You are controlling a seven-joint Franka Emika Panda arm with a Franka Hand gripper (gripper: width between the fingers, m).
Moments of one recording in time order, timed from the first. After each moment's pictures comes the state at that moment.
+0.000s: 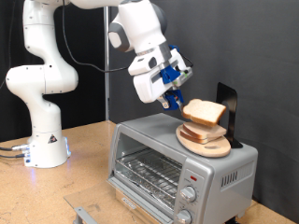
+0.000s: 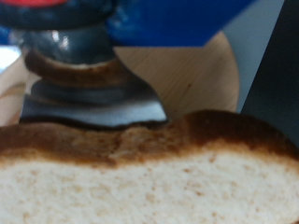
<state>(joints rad) -0.24 -0.25 0.50 -2.33 0.57 2.39 0.41</state>
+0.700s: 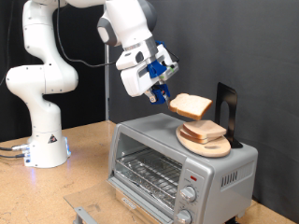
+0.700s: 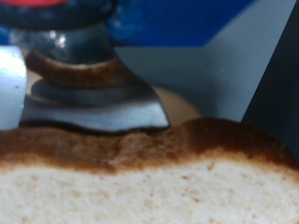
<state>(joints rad) -0.23 -0.38 0.45 -2.41 0.65 2.28 0.23</state>
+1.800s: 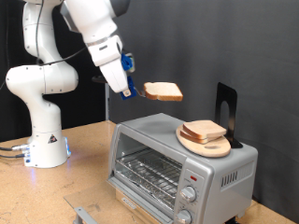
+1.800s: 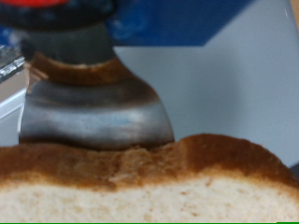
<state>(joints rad) -0.25 -0.39 0.16 -2.35 0.60 1.93 -0.64</state>
